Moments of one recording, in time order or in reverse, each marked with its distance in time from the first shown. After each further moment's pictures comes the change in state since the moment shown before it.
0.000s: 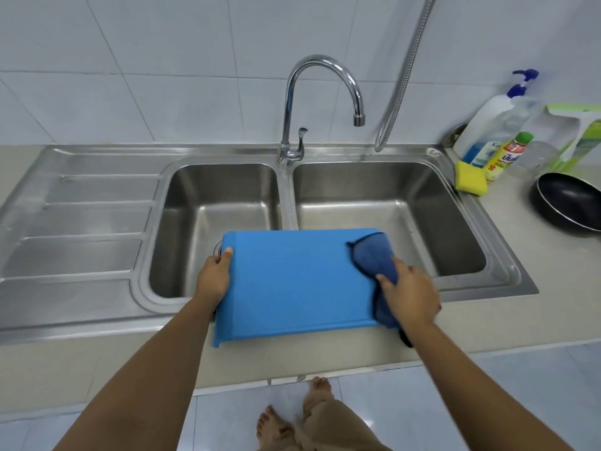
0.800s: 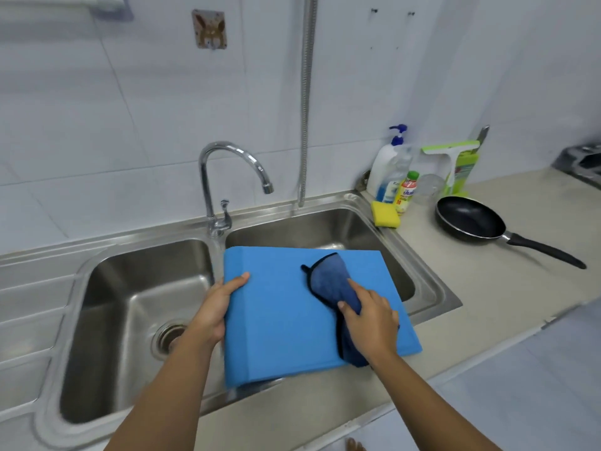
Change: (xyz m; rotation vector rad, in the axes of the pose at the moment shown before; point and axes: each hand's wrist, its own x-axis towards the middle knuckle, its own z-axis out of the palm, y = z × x) left_hand -0.021 0.119 0.093 -0.500 -0.608 0.005; right_hand 0.008 0.016 -0.046 0.303 0.176 0.131
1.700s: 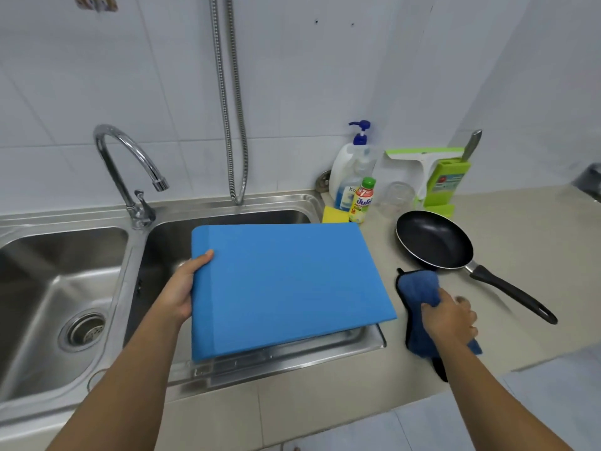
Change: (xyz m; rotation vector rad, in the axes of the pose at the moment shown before) left_hand 0.068 -0.027 0.175 -0.121 0.109 0.010; right_hand 0.219 0.278 -0.120 -0.116 0.000 0.452
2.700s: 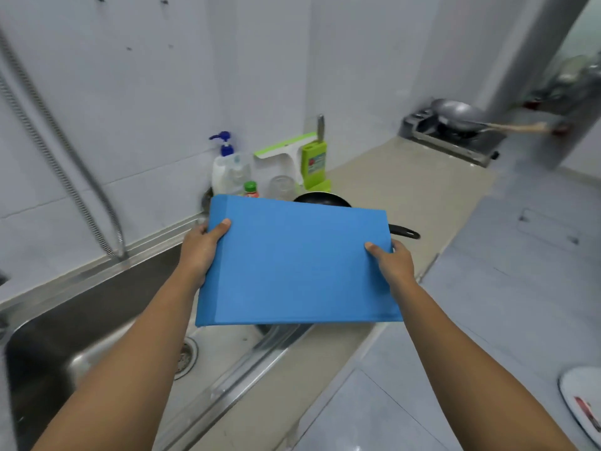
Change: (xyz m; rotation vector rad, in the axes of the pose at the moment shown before) left_hand 0.041 0.009 0.197 0.573 -0.282 0.294; right_hand -0.030 0.030 -0.080 0.885 0.082 0.213
